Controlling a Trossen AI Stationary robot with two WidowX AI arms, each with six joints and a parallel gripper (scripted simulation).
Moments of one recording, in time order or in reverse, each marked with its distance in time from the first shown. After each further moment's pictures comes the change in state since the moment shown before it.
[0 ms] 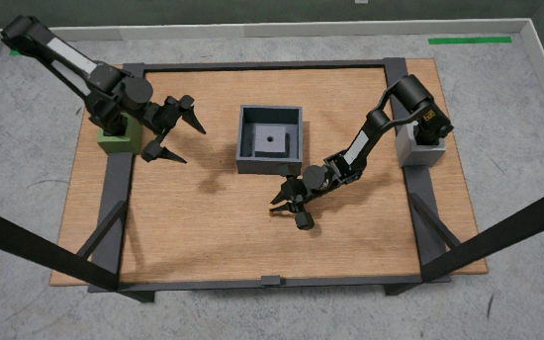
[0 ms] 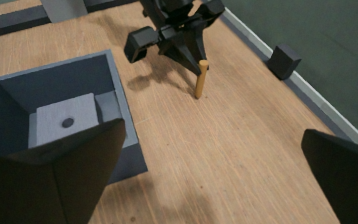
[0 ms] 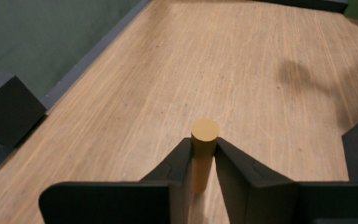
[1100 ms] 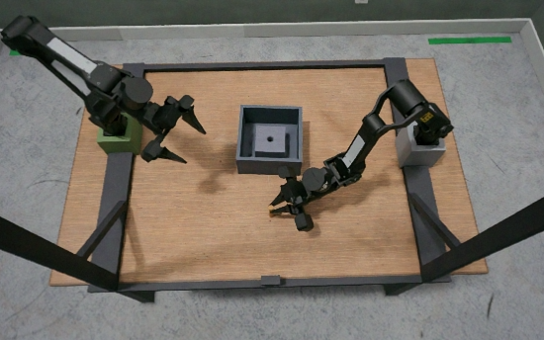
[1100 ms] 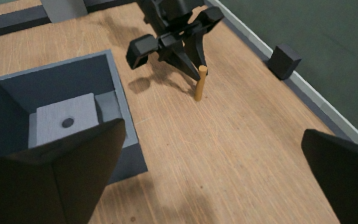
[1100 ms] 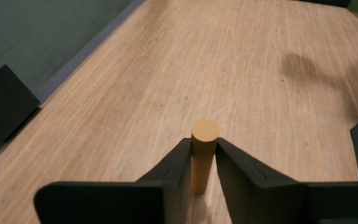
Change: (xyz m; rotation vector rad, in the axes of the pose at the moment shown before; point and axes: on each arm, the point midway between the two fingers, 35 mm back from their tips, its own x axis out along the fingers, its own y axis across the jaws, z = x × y) left arm 0.000 0.000 0.000 0.000 0.000 0.000; right arm 0.007 0.001 -0.011 0.001 -0.003 0.000
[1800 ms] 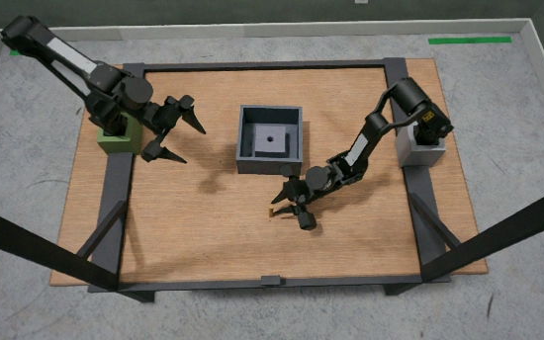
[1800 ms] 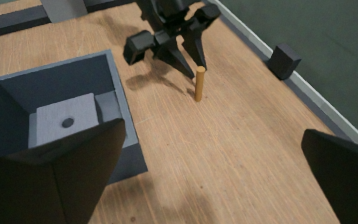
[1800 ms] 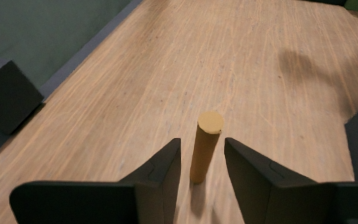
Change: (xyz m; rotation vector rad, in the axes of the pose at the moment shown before) left arm 0.000 0.000 0.000 0.000 0.000 0.000; right arm -0.010 0.000 -0.003 0.000 0.005 -0.002
